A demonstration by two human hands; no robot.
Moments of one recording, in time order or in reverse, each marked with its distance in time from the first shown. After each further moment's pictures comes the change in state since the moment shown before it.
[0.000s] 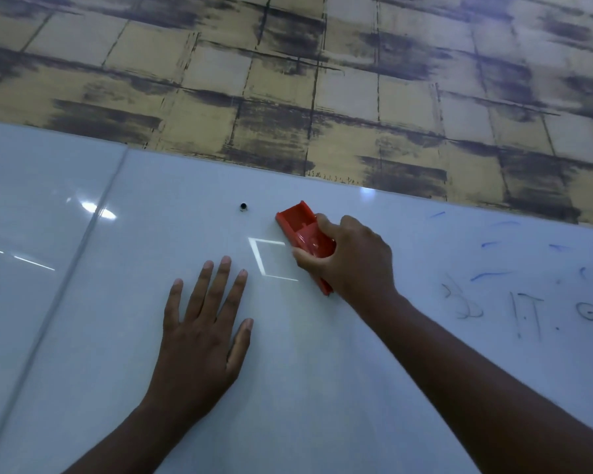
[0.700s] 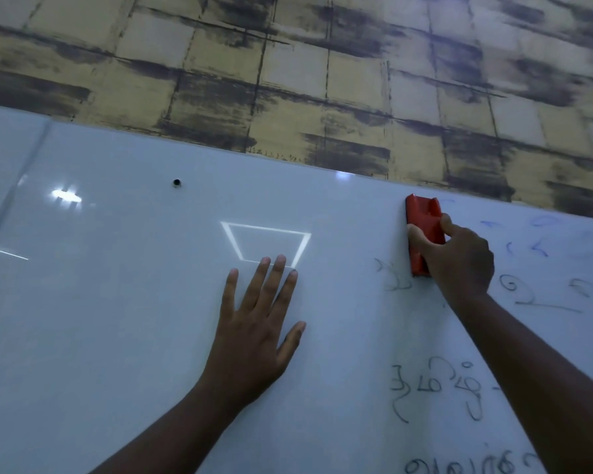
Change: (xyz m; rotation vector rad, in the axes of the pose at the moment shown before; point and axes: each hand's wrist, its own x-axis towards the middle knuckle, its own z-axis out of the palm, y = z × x) left_hand 0.014 0.147 0.028 -0.083 -0.045 0.144; right_hand -0.052 0.214 -0.066 0.006 0.227 0.521
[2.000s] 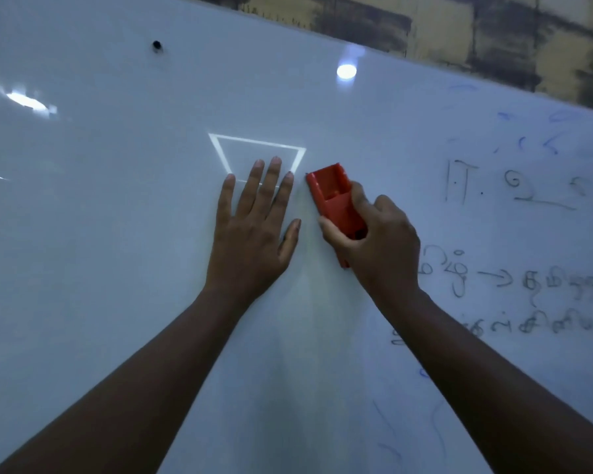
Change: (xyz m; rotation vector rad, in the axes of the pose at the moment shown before) left_hand -0.027 0.007 0.002 -0.012 0.030 -0.063; right_hand -0.174 -0.034 0.016 -0.049 -0.184 -0.409
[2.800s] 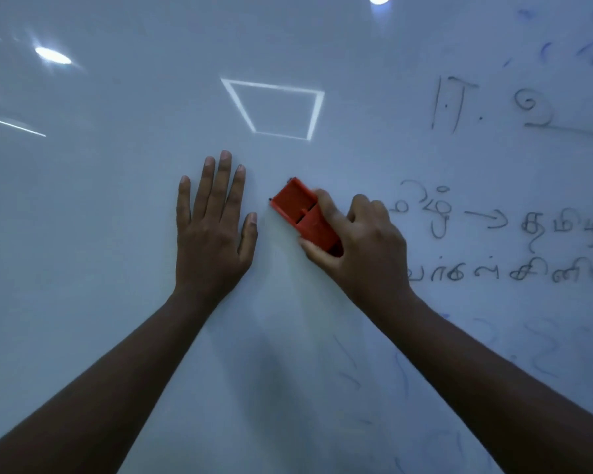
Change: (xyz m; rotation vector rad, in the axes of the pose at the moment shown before) left_hand -0.081 0.048 -0.009 -0.035 -0.034 -0.127; right_hand -0.087 0.049 -0.019 -0.057 -0.156 -0.197
